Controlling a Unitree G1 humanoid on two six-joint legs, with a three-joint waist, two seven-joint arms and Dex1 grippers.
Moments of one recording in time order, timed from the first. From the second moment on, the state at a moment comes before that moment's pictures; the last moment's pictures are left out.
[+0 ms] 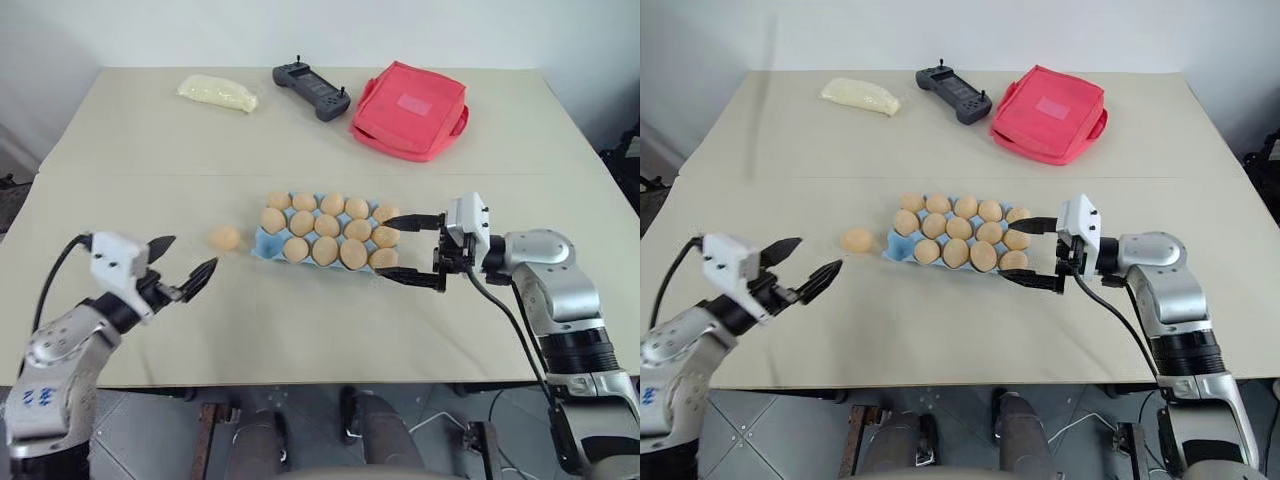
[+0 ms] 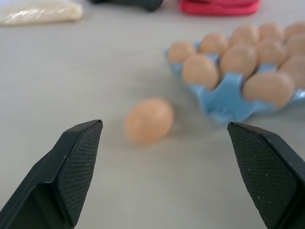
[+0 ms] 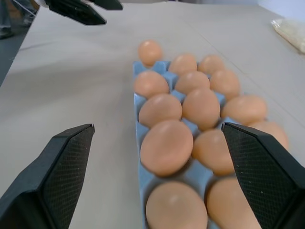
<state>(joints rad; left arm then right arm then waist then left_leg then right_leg) 0.08 0.56 0.44 -0.42 -0.45 0.51 -0.54 -0.54 -0.60 0.04 0.11 0.39 0.17 1.27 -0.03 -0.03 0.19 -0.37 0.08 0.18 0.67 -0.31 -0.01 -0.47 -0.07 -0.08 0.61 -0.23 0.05</state>
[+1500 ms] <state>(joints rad) -0.48 0.55 0.10 0.37 -0.23 0.21 -0.68 -0.50 -0.61 0.03 0.07 0.39 0.17 1.25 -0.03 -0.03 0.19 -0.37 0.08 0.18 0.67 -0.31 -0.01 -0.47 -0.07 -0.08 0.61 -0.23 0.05</state>
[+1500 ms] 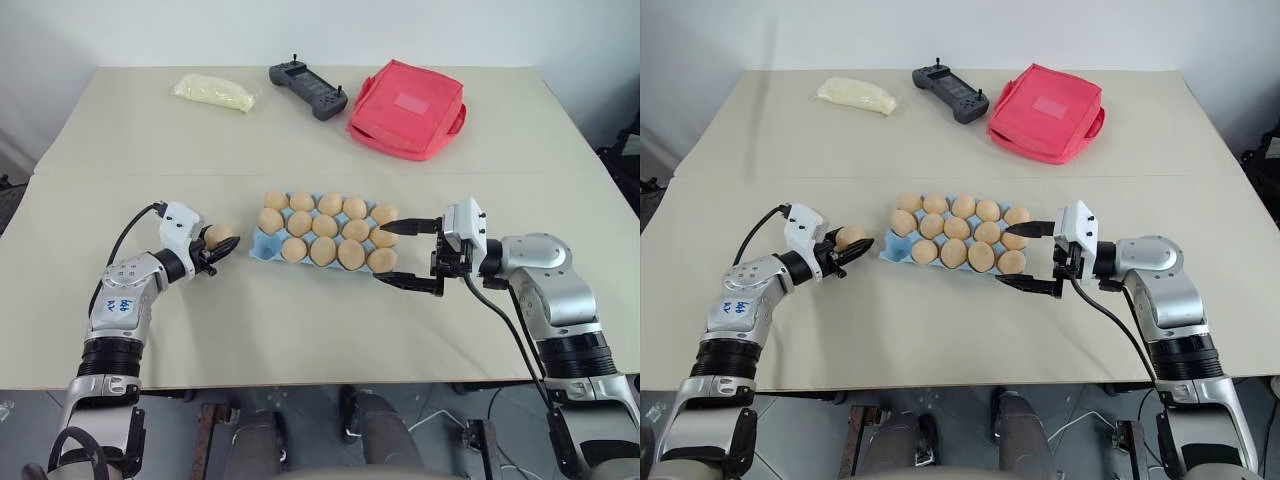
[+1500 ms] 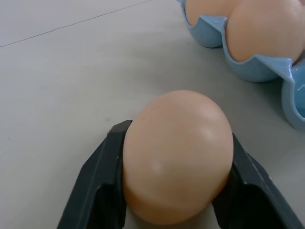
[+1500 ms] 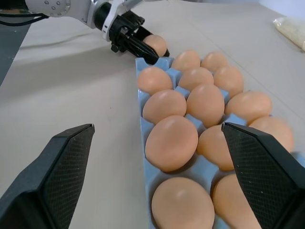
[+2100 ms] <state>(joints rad) -0.46 0.55 0.06 0.06 -0.35 0.43 -0.78 -0.46 -0.61 0.02 0.04 0.40 0.18 1.20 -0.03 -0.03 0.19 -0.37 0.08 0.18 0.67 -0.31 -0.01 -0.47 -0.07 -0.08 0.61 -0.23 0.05</state>
